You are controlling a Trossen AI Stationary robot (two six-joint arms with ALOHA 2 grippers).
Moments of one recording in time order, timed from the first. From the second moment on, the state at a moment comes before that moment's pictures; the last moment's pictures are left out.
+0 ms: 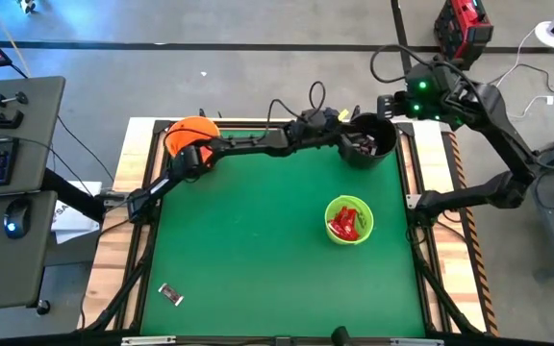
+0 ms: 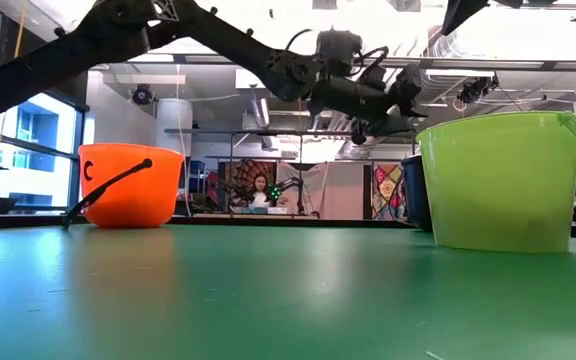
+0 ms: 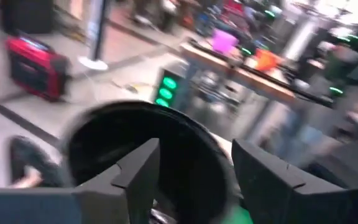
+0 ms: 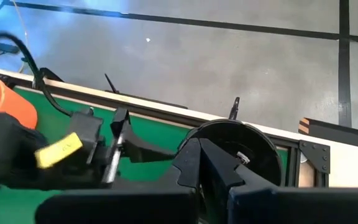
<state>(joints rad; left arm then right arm) 0.31 2.45 2.08 0.25 0.00 -0.31 -0.60 1.22 1.76 -1.34 0.36 0.56</state>
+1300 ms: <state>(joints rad) -0.76 1.31 0.90 -1.05 0.09 -0.59 -0.60 1.22 1.63 -1.35 0.23 0.55</state>
